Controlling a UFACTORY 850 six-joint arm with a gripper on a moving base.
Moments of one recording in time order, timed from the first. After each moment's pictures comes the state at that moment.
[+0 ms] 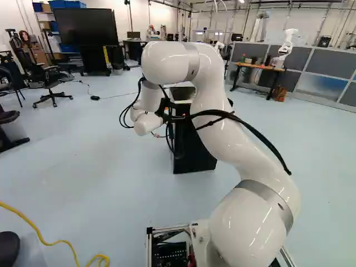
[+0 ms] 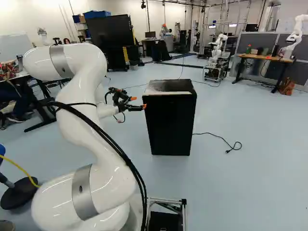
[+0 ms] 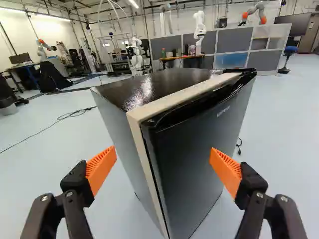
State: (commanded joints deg) arm 28.6 -47.4 -64.8 70.2 73.5 -10.8
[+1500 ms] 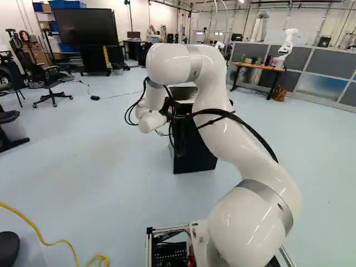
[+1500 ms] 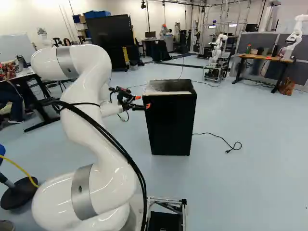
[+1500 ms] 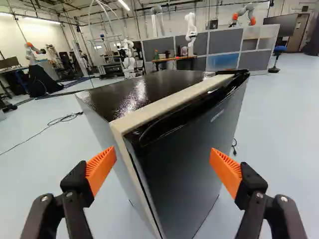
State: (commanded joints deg) arm 25.4 -48.4 -66.6 70.2 73.5 -10.8
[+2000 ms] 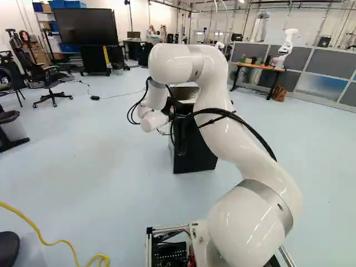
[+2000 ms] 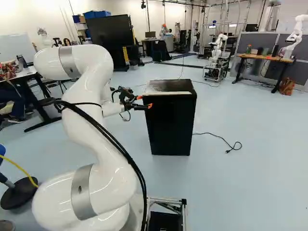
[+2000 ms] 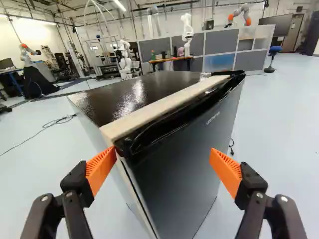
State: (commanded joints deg) arm 24.2 -48.5 -66.7 70.2 73.5 -10.8
